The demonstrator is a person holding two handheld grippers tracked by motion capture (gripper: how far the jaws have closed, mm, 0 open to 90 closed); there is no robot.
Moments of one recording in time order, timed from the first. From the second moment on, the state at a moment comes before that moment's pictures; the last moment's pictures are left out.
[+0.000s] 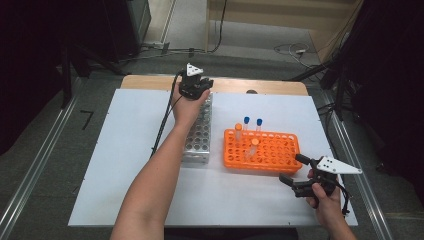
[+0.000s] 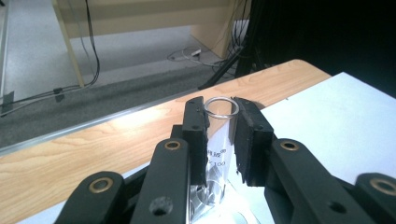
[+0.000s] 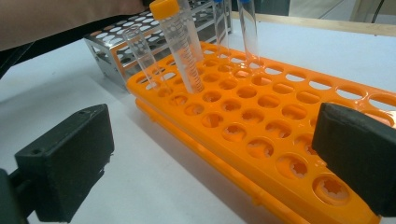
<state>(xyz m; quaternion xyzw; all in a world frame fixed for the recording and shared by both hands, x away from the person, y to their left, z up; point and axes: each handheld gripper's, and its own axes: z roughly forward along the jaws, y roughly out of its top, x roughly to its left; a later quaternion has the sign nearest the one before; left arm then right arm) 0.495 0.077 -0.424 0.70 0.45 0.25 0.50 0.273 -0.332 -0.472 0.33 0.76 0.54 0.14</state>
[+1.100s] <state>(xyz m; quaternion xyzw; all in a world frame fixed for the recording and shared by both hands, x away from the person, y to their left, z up) 0.415 0.101 -0.401 0.68 0.42 0.18 0.57 0.275 -0.323 -0.473 0.33 0.77 0.53 0.13</state>
